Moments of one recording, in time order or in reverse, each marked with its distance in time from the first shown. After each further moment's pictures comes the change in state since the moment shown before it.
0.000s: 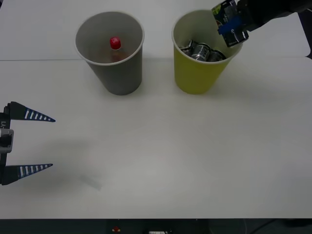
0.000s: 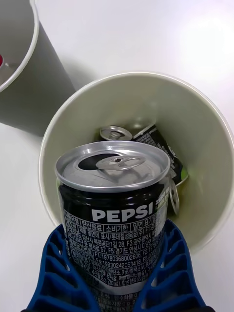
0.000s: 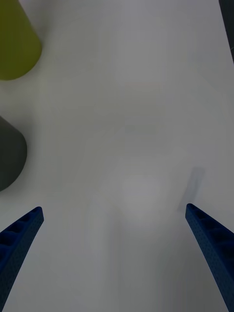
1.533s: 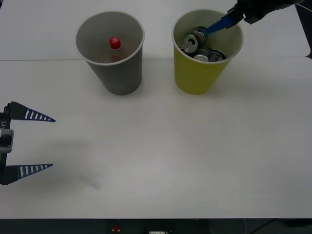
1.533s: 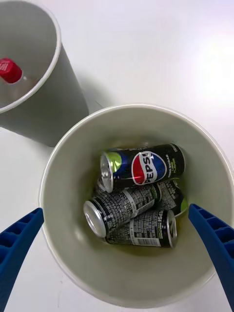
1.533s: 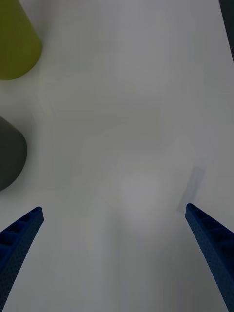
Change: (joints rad) right arm -0.013 0.067 -0.137 0.098 -0.013 -0.041 0.250; left arm 0.000 0.000 0.000 0.000 0.000 0.000 0.000
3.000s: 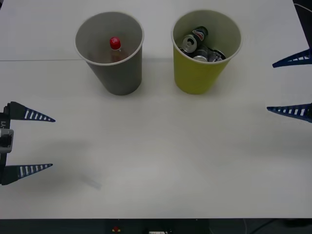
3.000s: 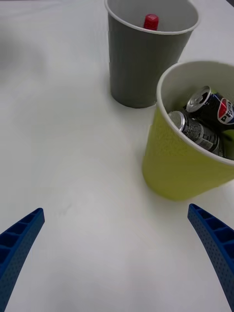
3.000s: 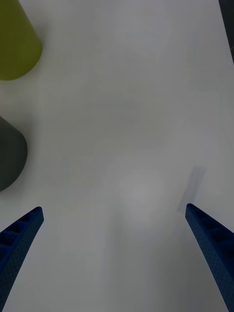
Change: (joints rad) right arm 0.830 -0.131 -0.488 -0.441 -0.513 -0.021 0.809; left arm 0.000 0.000 0.000 0.000 0.000 0.000 0.000
